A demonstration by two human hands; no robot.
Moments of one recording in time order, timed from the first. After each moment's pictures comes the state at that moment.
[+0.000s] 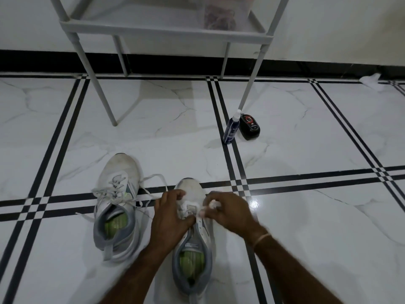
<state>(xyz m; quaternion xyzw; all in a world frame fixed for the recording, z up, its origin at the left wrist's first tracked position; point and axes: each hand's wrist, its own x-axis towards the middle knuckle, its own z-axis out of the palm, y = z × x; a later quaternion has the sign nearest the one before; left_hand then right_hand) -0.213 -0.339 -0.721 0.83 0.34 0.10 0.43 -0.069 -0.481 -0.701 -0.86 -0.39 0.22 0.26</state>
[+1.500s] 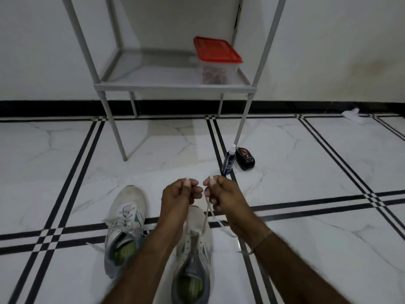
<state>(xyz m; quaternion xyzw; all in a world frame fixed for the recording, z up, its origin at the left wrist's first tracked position) -0.164 -0.321 -0.586 0.59 0.33 0.23 0.70 -0.072 -0.429 -0.578 -0.69 -0.19 0.31 0.62</state>
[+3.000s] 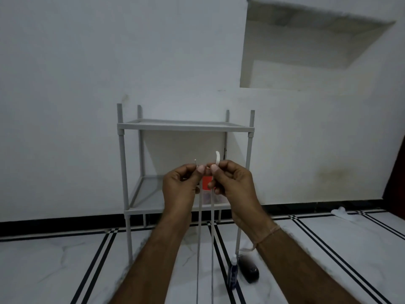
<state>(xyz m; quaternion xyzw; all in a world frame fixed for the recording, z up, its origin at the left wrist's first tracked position) -0.129 -0.283 -0.279 0.60 0.12 0.46 0.65 -0.052 -0.384 -0.275 -0.54 -0.39 0.07 0.74</state>
